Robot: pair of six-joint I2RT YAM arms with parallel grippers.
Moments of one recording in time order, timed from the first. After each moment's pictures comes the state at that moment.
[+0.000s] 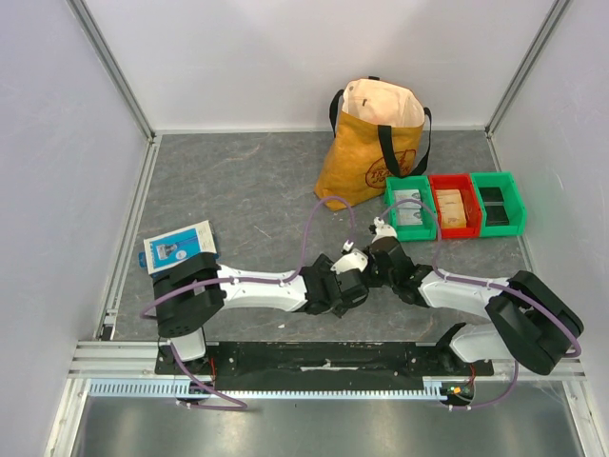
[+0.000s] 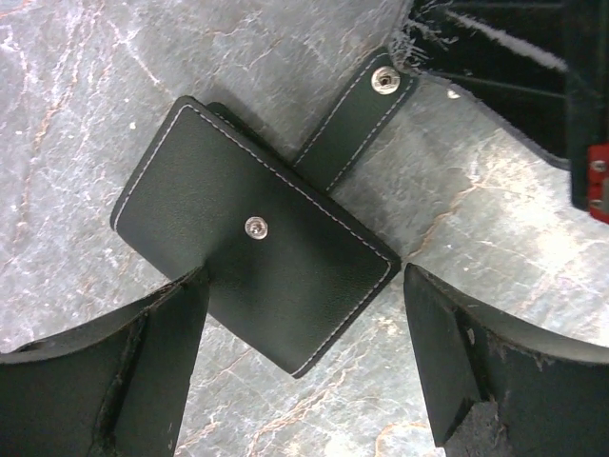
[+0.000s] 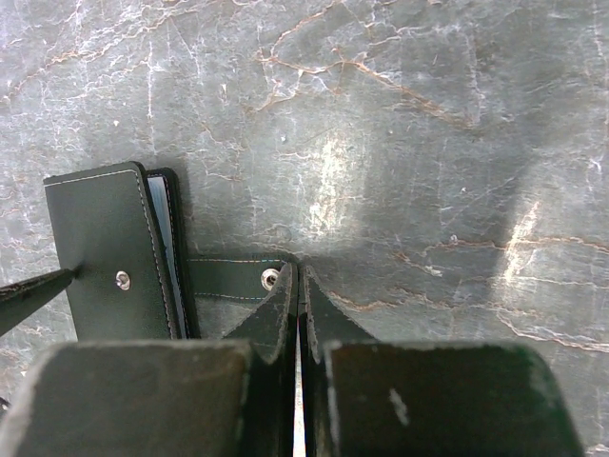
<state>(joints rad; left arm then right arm) -1.27 1.74 1.05 -0.42 -0.50 -0.49 0.71 1.33 0.42 0.15 0.06 0.65</state>
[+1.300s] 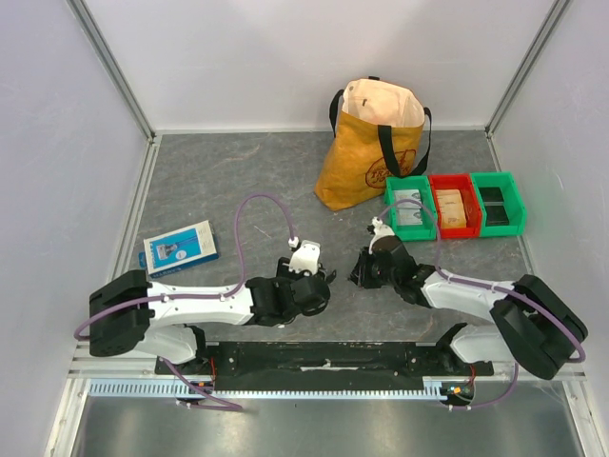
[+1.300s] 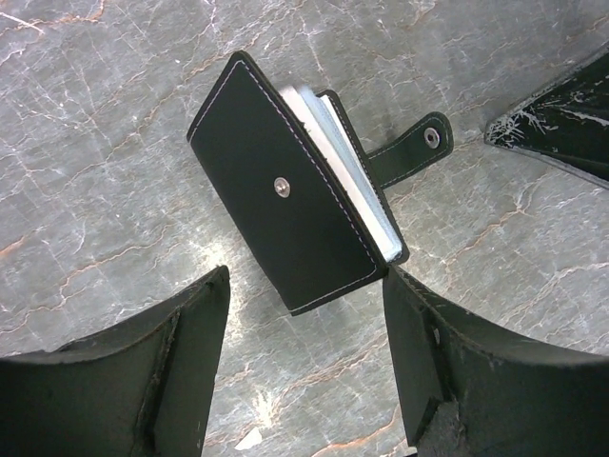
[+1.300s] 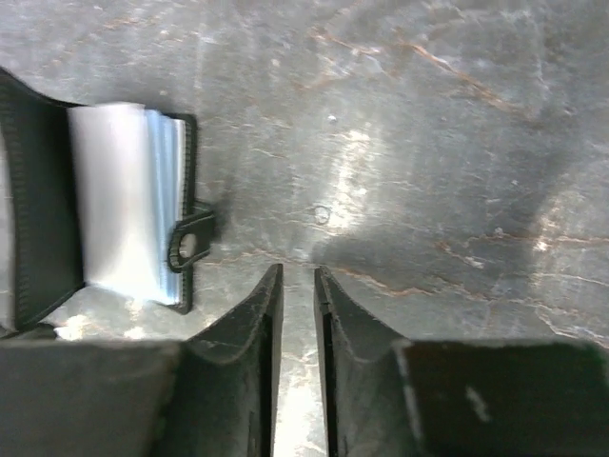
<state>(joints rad) -1.28 1.36 0.74 -0.34 -0.70 -0.77 0.69 1.31 0.41 0.16 -0.04 0.64</state>
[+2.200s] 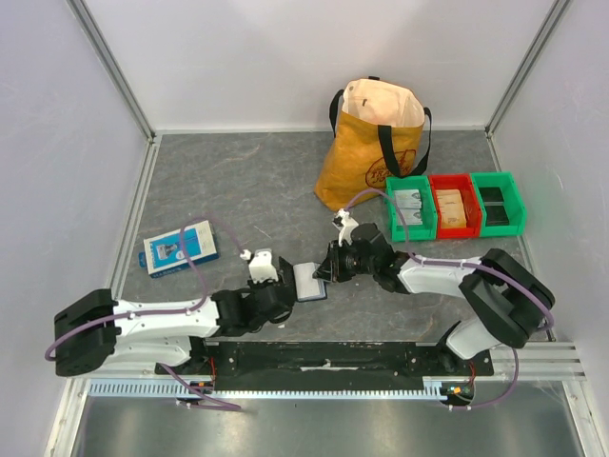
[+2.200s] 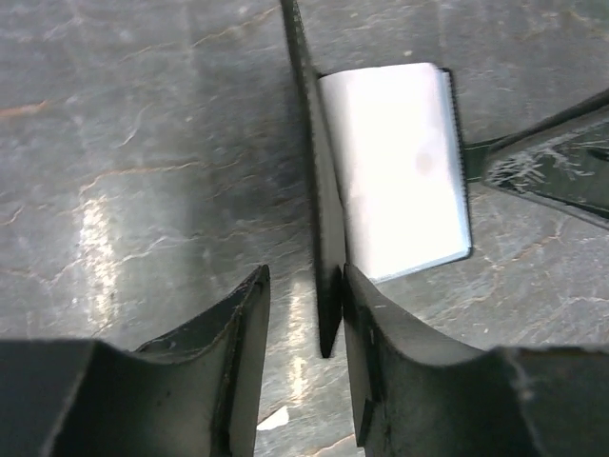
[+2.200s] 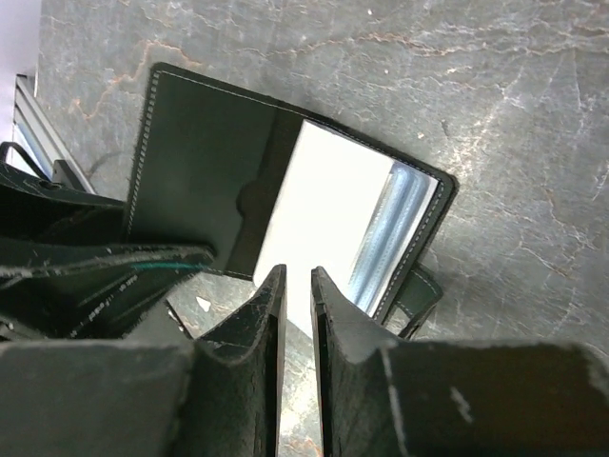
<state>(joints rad) -1.22 1.12 0.45 -0.23 -0.67 -1.08 0.76 1.50 0.59 0.33 -0.34 0.64</state>
